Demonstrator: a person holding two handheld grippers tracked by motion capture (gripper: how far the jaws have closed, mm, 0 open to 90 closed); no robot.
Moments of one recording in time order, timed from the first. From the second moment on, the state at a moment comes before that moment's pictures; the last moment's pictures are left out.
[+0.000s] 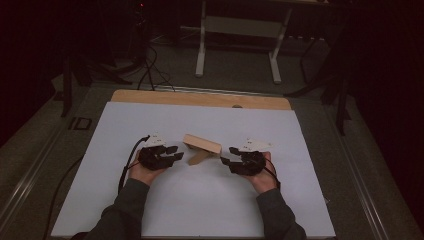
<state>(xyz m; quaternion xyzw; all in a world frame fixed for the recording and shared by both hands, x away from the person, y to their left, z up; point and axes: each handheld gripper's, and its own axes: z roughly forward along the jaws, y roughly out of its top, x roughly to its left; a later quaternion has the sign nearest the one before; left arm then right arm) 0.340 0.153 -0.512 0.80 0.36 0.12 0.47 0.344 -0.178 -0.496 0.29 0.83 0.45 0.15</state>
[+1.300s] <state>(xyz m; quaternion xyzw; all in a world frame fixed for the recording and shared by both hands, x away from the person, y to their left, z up) 0.349 0.121 -0.505 0.80 0.35 0.15 0.46 0.363 -0.178 -0.492 0.33 0.81 0.45 0.18</state>
